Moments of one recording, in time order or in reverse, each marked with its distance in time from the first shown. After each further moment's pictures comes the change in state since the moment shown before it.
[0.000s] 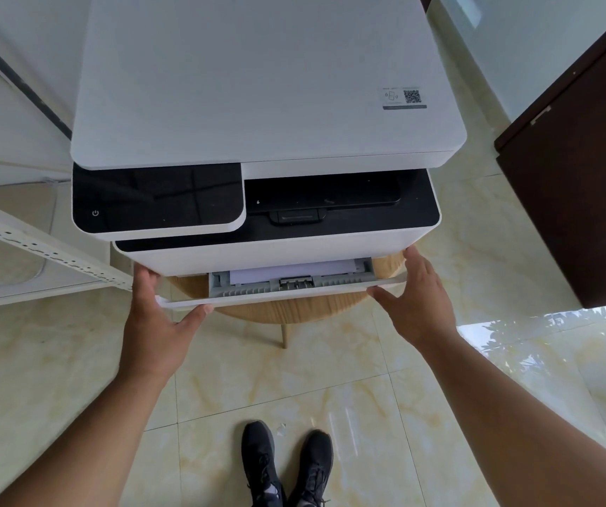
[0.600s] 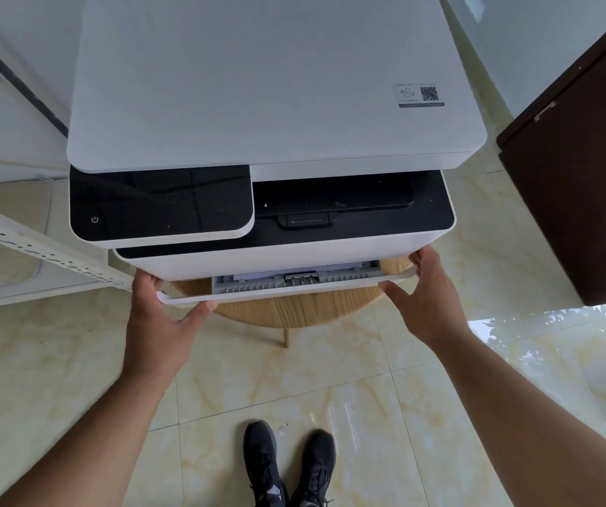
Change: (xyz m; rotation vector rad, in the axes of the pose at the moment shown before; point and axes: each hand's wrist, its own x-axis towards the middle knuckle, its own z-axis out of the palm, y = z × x) left_hand 0.012 -0.003 0.006 0.006 0.045 0.033; right_hand 0.007 -0.006 0.000 0.146 0.013 0.029
